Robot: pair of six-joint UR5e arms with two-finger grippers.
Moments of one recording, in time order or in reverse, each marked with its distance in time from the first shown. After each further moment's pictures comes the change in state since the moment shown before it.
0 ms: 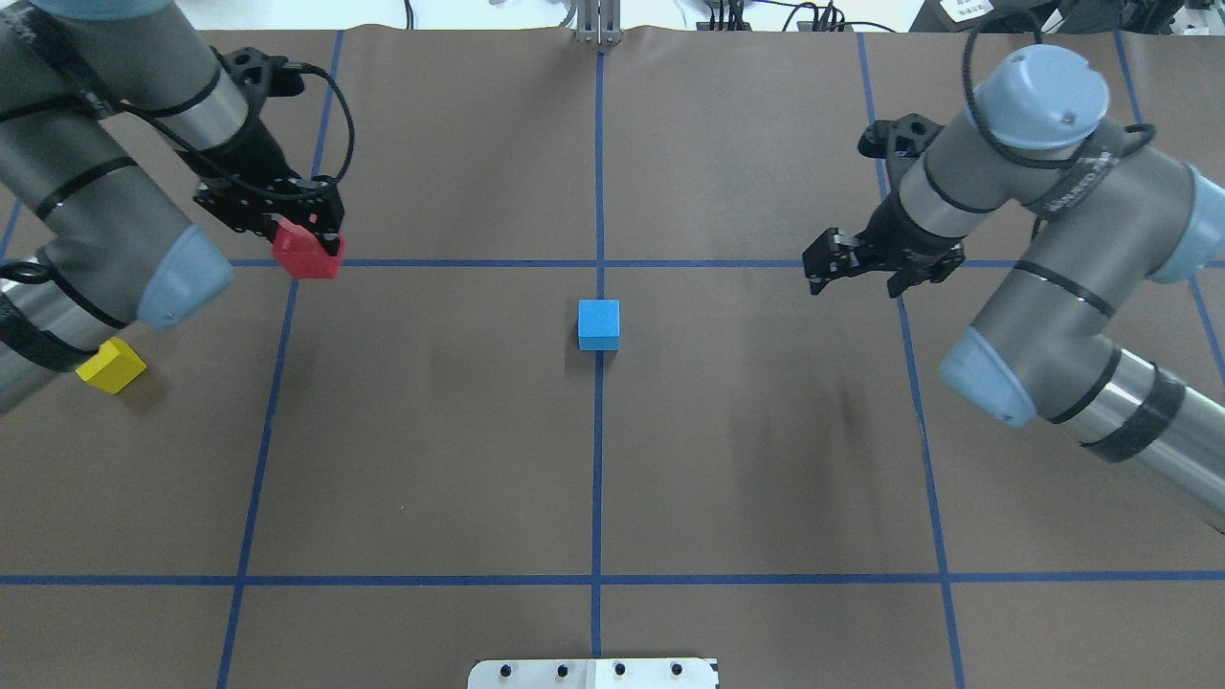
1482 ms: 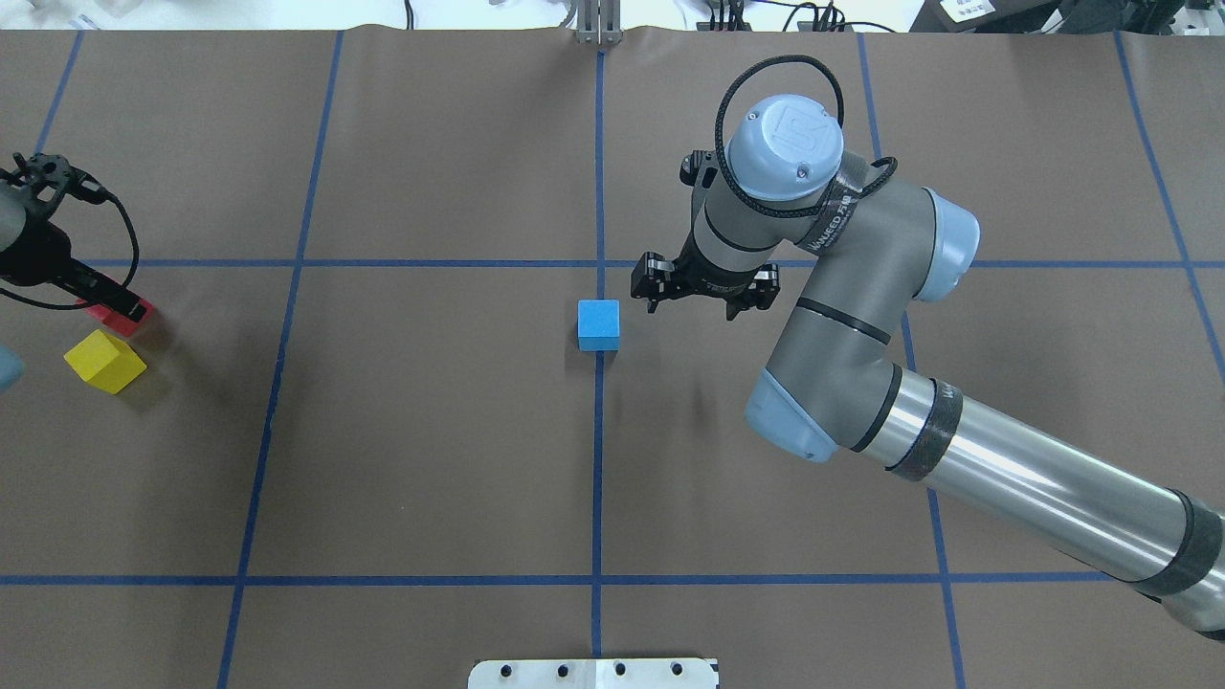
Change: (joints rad) left arm -0.142 0.409 0.220 -0.549 0.055 0.515; right arm -0.219 0.320 -0.184 -0.004 -0.171 0.287
